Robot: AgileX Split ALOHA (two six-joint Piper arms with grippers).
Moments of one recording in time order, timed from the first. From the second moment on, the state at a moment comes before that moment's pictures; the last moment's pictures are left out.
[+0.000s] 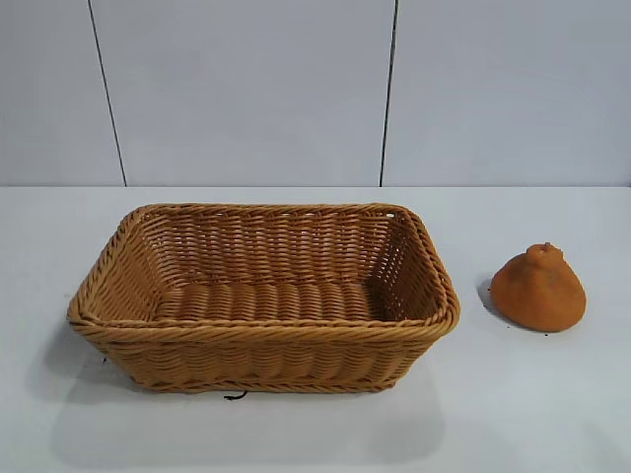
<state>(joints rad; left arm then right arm) 0.04 1.67 -1.40 0.04 1.21 -0.03 0.03 0.00 -0.49 -0.01 1.02 0.02</state>
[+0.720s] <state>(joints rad) 0.04 0.71 -0.66 0.04 1.11 -0.04 0.03 0.00 -0.49 -0.01 1.02 0.02</state>
